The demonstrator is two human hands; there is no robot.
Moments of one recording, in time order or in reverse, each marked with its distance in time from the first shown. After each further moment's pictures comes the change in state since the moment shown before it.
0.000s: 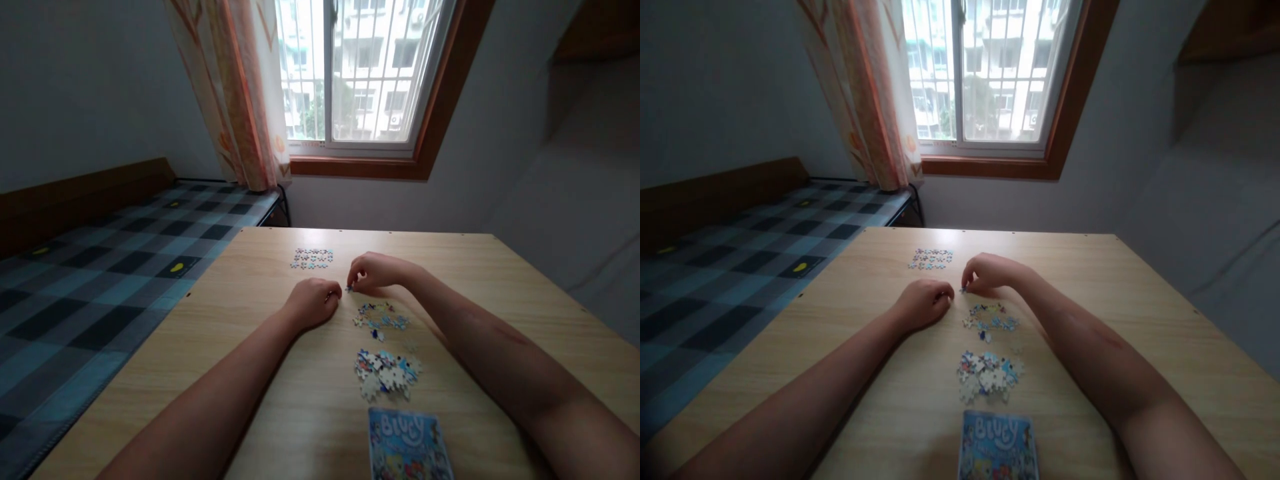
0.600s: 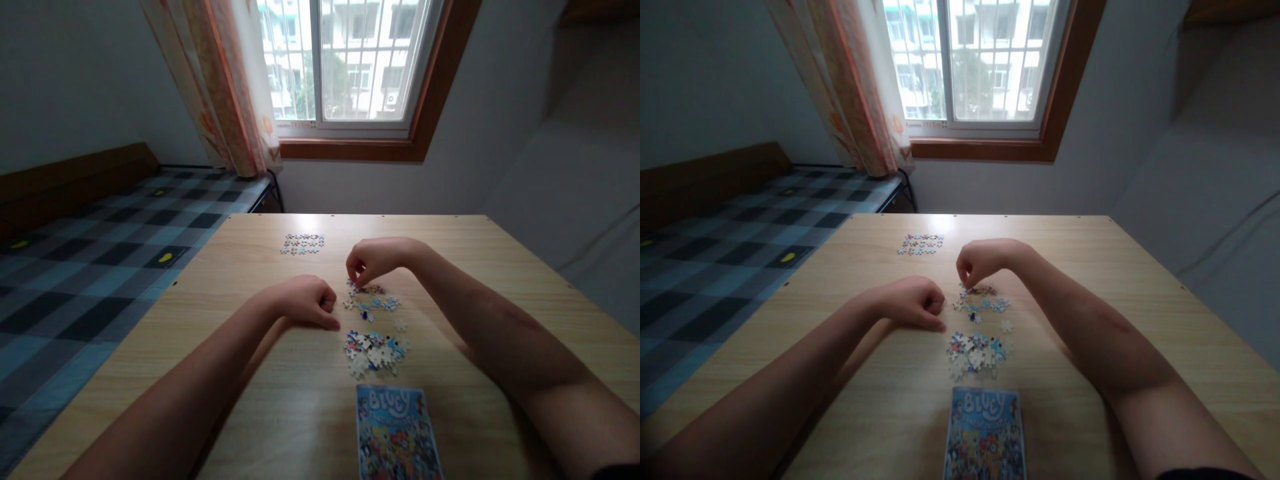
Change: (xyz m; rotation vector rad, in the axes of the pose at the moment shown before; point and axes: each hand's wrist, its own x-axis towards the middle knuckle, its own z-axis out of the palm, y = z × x) left_hand 0.003 0.017 -0.032 -0.199 -0.609 0.088; right_hand -0.023 -0.041 -0.029 -0.025 -0.273 0.095
